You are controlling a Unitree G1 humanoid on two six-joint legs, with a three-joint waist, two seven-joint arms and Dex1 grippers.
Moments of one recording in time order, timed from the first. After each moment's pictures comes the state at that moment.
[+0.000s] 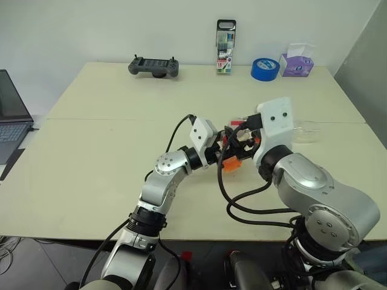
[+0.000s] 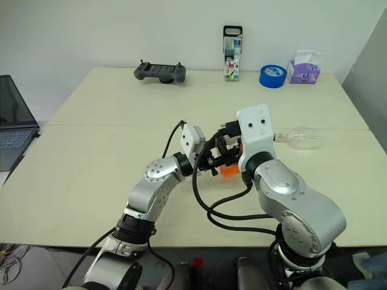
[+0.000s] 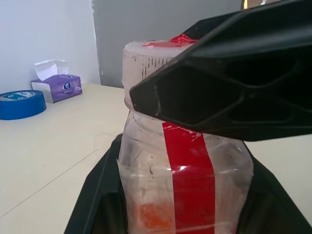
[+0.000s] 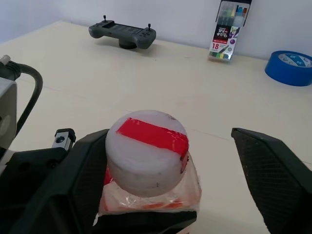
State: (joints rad) left arm -0.56 0.13 -0.19 0.05 -0.28 0.19 -0.75; right arm -0.64 -0.06 0.04 -0.93 0.39 1.56 -0.22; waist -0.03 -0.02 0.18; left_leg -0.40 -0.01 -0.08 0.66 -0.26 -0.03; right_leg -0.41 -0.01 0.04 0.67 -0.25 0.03
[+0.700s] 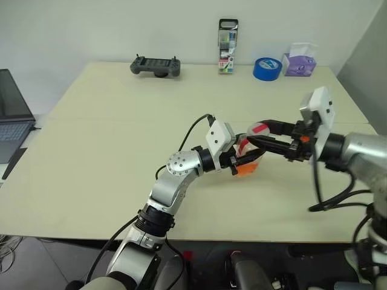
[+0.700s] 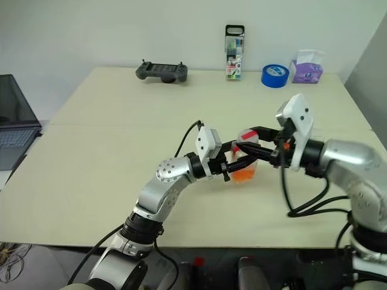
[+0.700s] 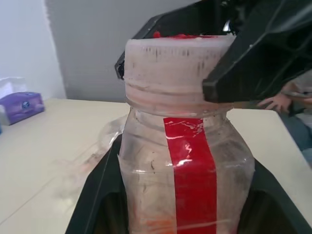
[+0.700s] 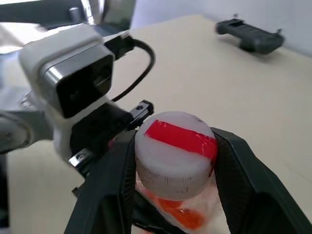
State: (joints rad) left arm -0.59 0.11 -0.27 0.01 -0.27 0.19 -0.78; right arm -0.63 -0.74 -0.14 -0.45 0.68 0.99 0.90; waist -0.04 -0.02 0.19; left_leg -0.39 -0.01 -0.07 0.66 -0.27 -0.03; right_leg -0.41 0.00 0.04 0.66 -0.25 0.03
